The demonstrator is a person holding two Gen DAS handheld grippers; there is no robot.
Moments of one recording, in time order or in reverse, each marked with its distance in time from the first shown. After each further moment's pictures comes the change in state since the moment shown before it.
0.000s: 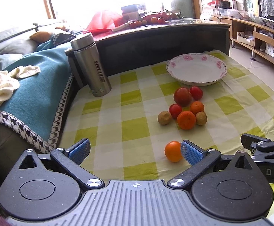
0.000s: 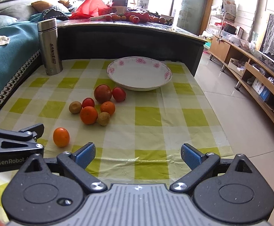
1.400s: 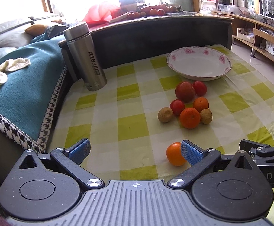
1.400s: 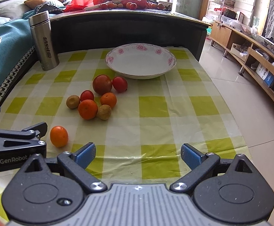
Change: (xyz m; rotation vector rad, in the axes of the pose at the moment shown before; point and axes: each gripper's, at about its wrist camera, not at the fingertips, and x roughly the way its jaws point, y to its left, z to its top) left arm 0.030 0.005 0.001 -0.007 0.033 -0.031; right arm 0.029 0.002 0.002 0.062 0.076 0.026
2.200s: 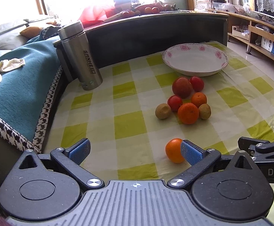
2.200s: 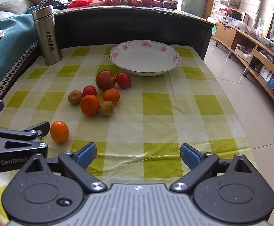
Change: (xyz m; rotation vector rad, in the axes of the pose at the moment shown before) left arm 0.007 -0.001 -0.005 0.032 -0.003 -0.026; right arm 0.006 0.002 -0.002 -0.033 0.011 0.010
